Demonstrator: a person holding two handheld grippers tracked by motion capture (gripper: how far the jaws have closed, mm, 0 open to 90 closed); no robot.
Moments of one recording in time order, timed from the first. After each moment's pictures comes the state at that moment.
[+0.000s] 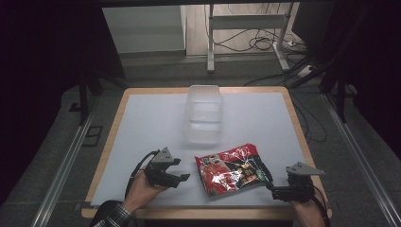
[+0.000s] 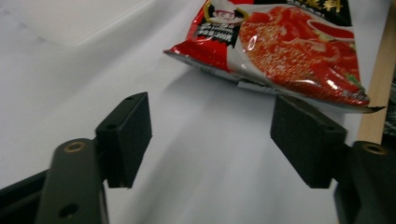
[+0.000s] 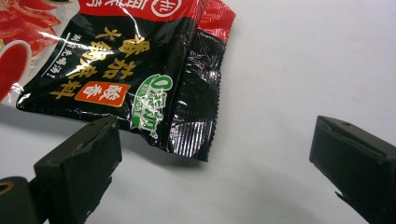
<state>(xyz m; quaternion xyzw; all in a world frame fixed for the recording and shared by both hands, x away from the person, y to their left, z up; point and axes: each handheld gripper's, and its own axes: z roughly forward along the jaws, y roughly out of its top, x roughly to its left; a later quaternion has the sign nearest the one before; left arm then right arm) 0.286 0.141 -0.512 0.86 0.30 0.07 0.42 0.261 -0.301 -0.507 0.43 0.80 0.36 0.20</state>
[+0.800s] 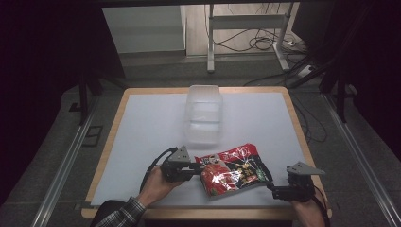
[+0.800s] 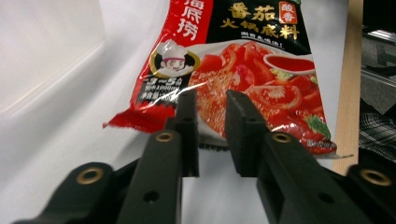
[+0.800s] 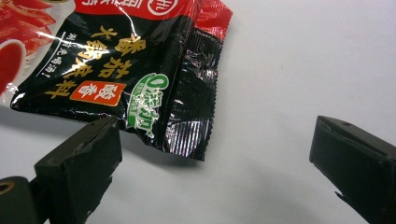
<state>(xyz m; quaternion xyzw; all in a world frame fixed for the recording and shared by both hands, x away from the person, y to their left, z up) 0.297 0.097 -0.503 0.87 0.23 0.06 0.44 0.262 -0.302 -0.507 0.44 0.80 0.36 0.21</state>
